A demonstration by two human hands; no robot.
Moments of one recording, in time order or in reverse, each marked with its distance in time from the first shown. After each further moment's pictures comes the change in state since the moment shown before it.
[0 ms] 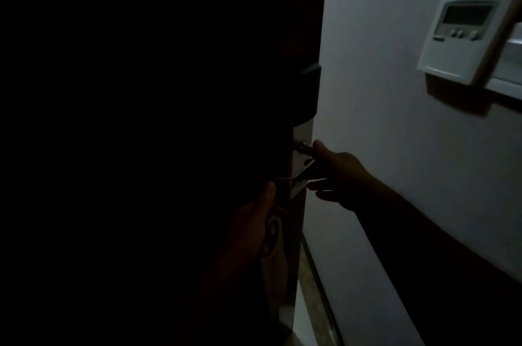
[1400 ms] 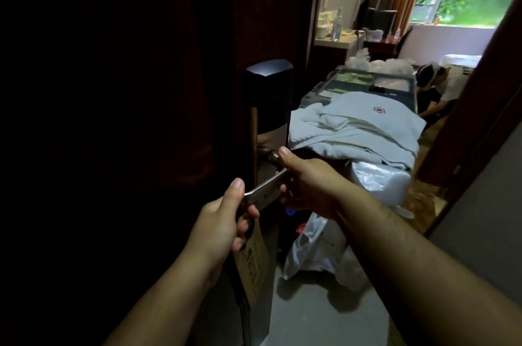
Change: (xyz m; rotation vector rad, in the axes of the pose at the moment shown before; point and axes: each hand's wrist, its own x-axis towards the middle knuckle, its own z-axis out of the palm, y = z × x) left_hand 0.288 0.022 -0.241 -0.154 0.714 -0.062; right_hand 0.333 -0.087 0.388 -0.169 -0.979 0.017
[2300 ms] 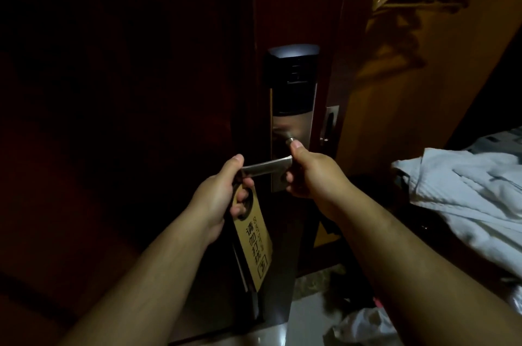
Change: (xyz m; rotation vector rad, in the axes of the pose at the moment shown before) left_hand 0.095 0.018 -0.002 -0.327 0.646 -0.153; right_hand 0.164 -0.035 0.034 -0.201 -0.612 -0.065
